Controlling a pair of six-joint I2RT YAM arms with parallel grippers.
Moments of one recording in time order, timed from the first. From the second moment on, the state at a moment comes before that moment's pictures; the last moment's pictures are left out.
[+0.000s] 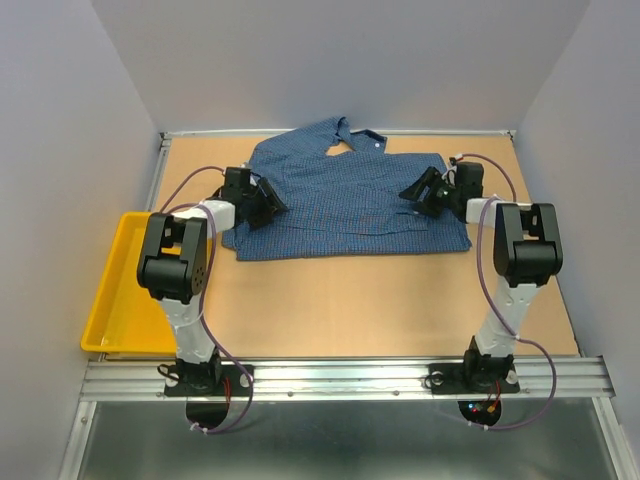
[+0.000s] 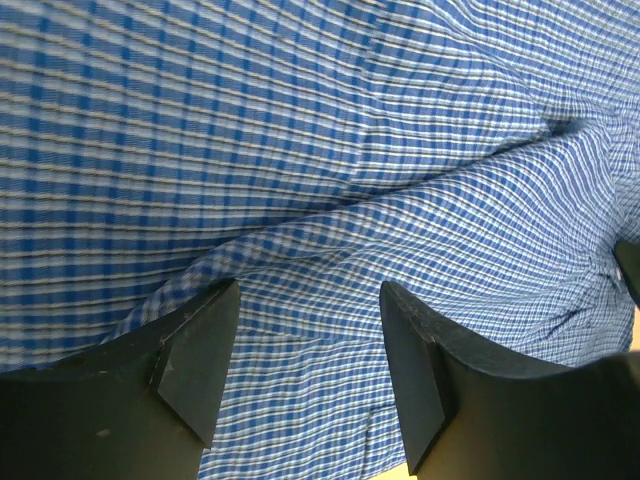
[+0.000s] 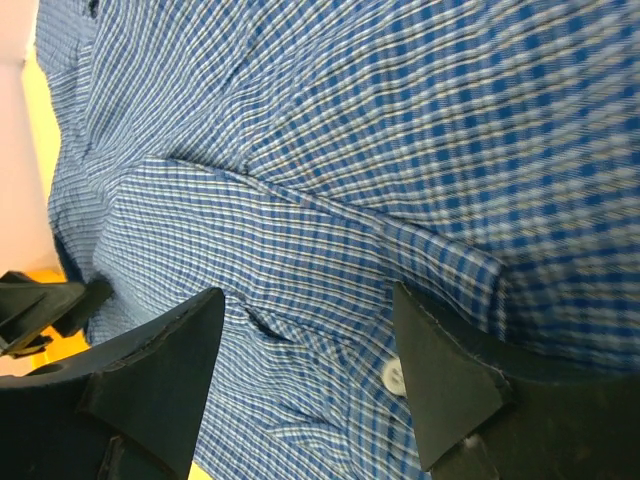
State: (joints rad) left arm -0.18 1.88 1.11 -0.04 0.24 -0.72; right arm -0.02 1.99 1.15 0.17 -0.50 0.64
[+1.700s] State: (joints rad) left arm -0.19 1.69 0.91 -0.01 0.16 -0.85; right arm 0.20 2.28 1.60 0.22 -0.40 0.73
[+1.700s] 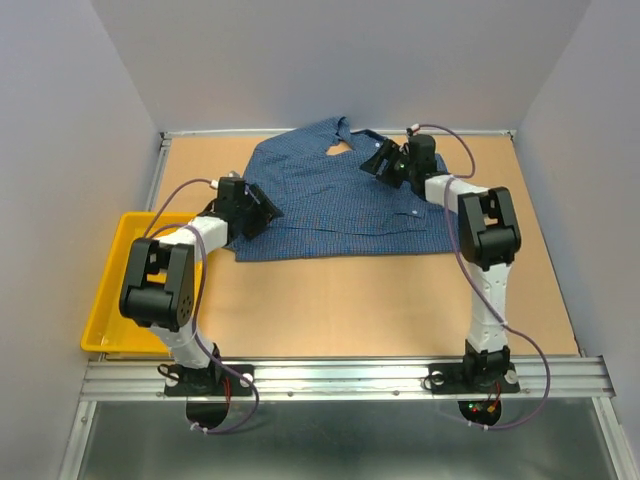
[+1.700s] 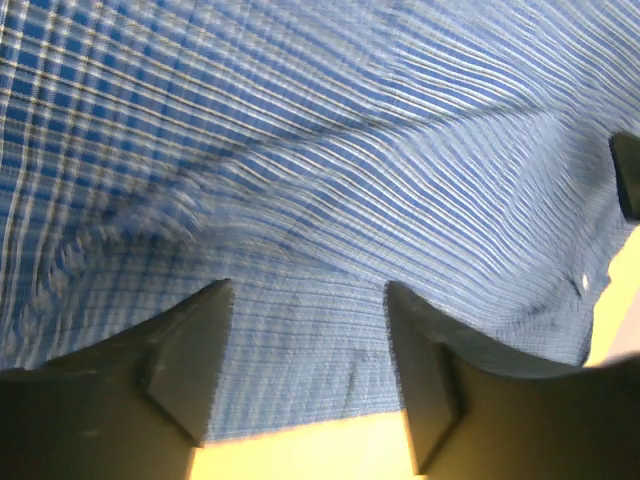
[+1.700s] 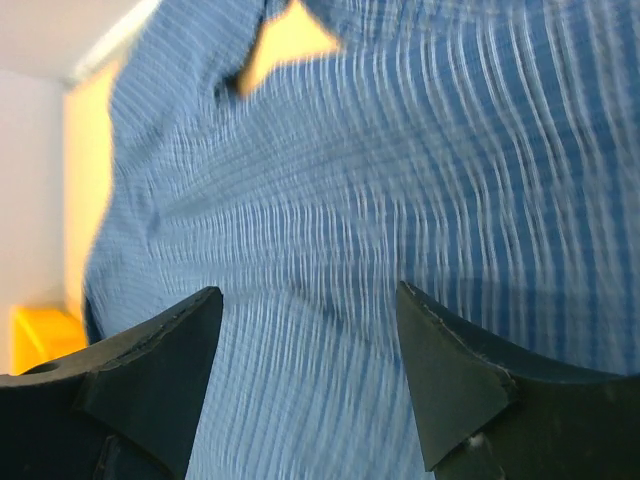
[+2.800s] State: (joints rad) left arm -0.41 1.57 0.82 -0.27 0.08 -0.68; right arm 0.33 1.55 0.85 -0.46 0.05 0.43
